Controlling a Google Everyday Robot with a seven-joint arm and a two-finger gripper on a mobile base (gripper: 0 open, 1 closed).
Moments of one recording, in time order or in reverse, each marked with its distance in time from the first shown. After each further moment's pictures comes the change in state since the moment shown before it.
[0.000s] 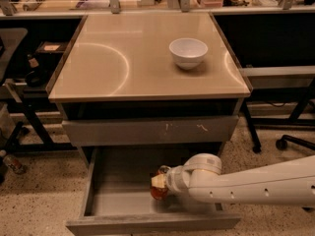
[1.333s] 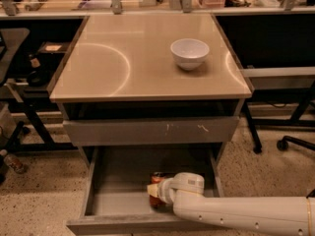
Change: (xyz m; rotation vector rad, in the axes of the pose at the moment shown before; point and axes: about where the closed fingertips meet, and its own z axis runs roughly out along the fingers) arm 0.023 -0.004 0.055 0.109 -0.072 0.005
